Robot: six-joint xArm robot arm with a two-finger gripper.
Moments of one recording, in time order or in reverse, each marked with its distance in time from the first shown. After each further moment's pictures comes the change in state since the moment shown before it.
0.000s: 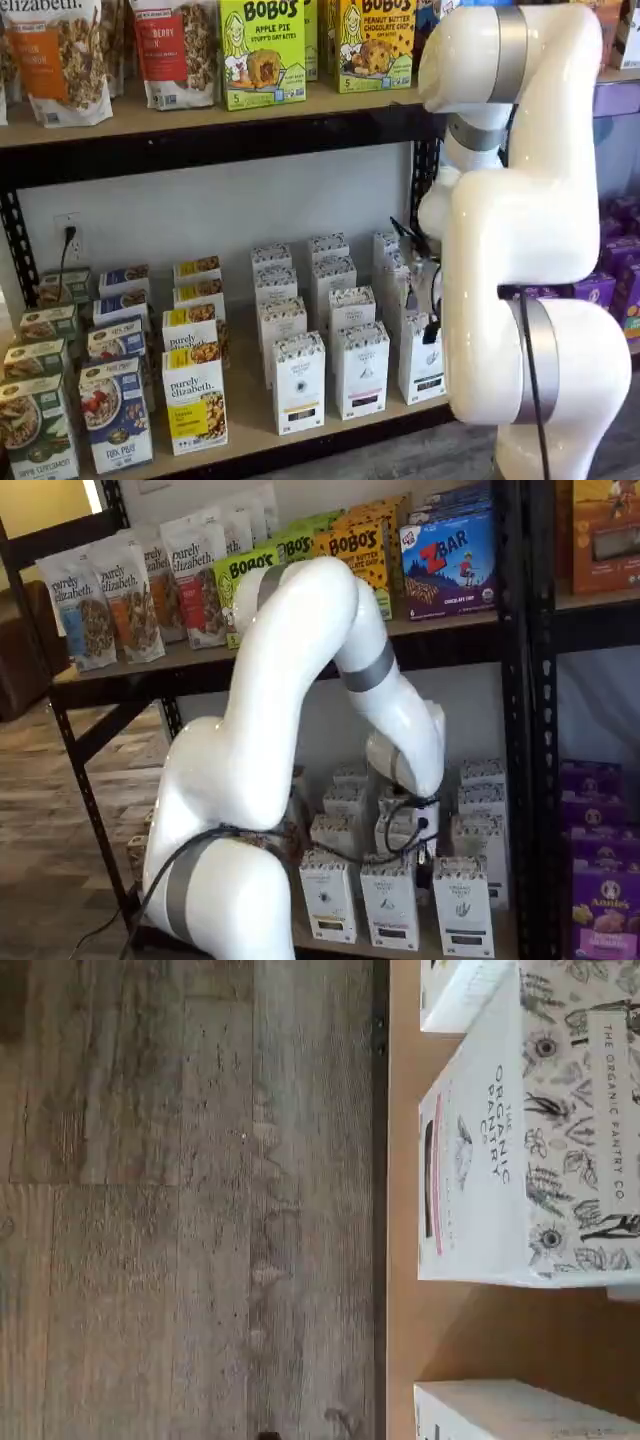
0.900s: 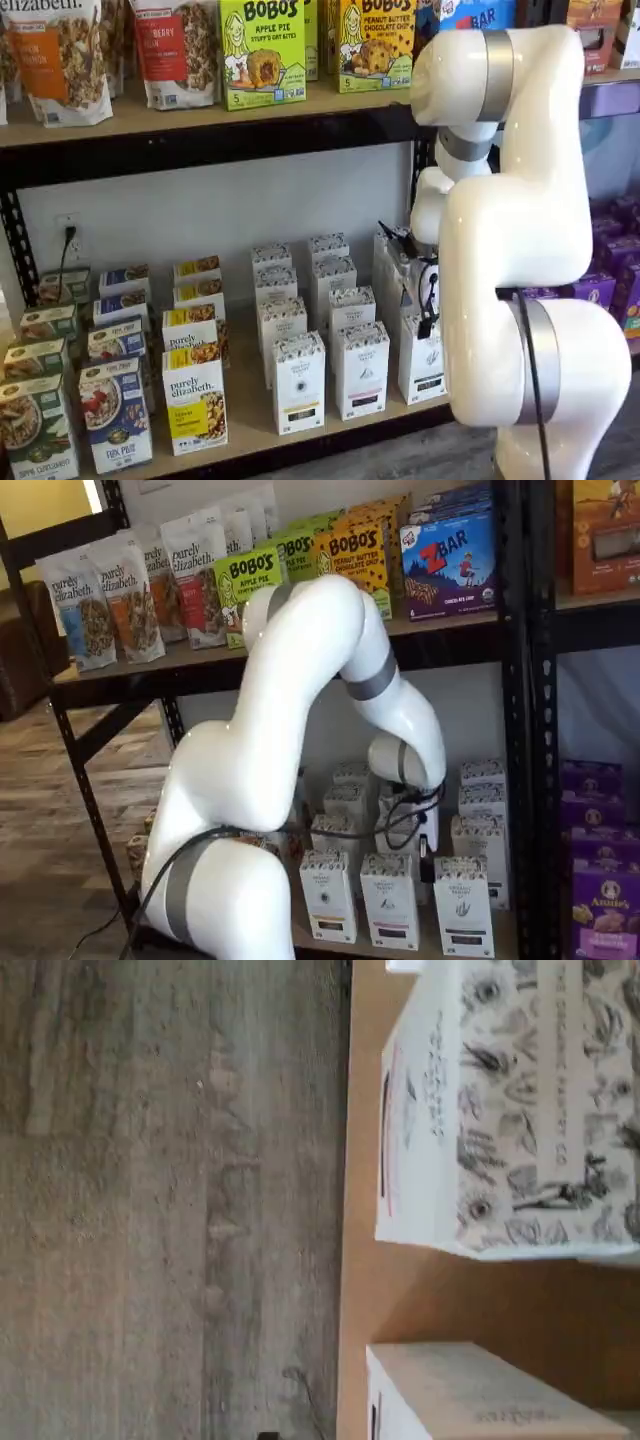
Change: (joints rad) arm 0.021 0.117 -0.148 -0.257 -0.010 0.253
